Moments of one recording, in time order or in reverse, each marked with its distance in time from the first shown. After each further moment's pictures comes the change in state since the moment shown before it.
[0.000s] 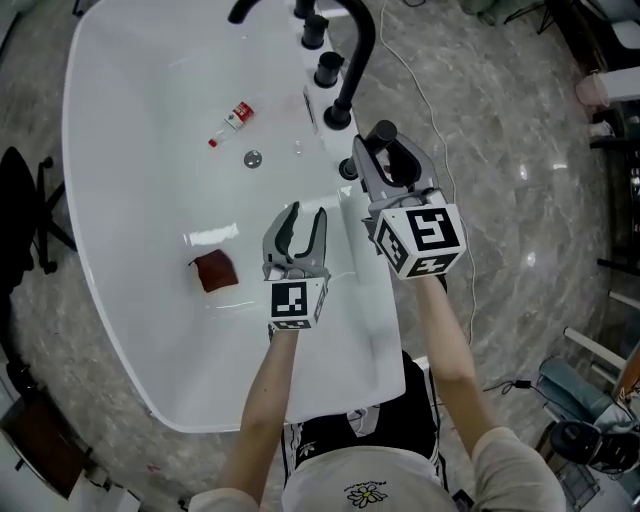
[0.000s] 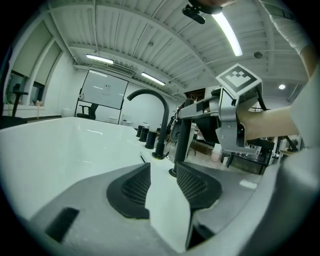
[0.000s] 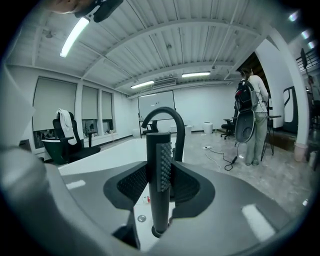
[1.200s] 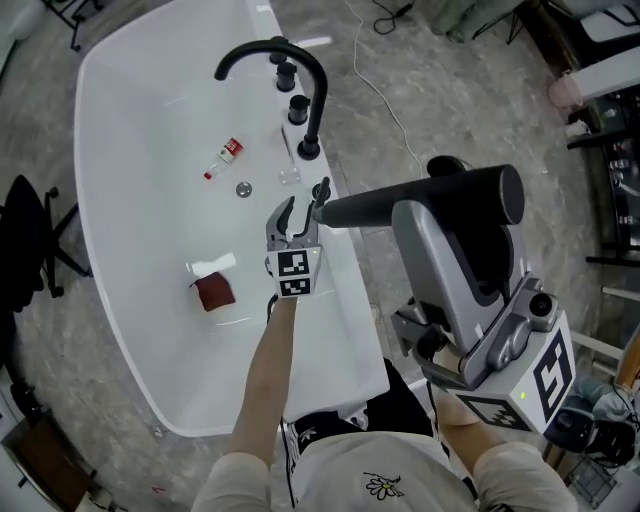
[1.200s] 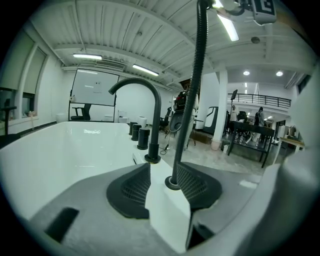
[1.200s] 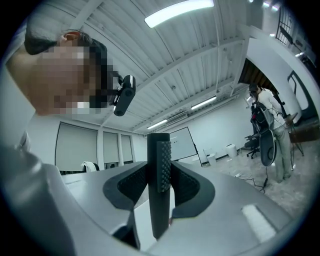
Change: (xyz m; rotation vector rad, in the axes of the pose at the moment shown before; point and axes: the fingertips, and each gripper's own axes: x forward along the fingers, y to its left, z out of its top) left arm 0.060 -0.021 0.015 0.099 0.100 -0.003; right arm -0.191 0.069 0.286 0.166 -0.388 0.250
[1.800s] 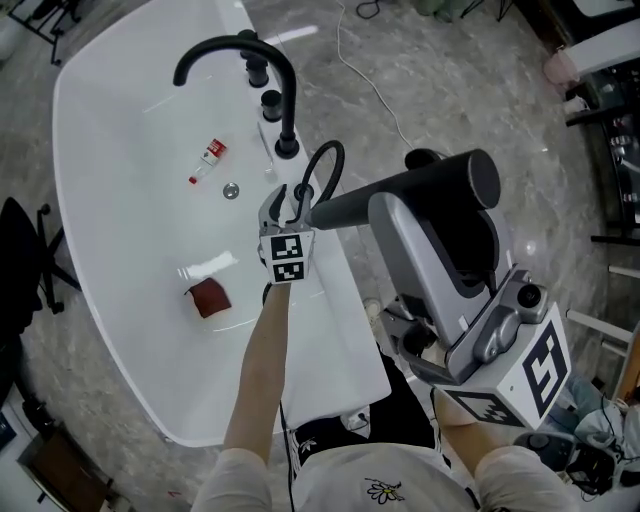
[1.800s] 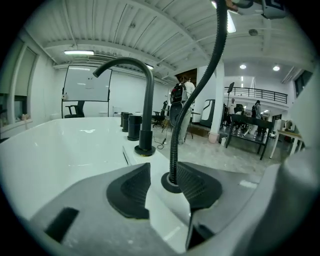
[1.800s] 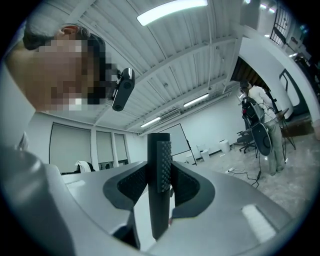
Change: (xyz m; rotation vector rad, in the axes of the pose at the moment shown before) left arm 0.057 -0.009 -0.029 0.046 0.064 -0.028; right arm -0.012 -0.055 -0.037 0.048 0.016 -0.065
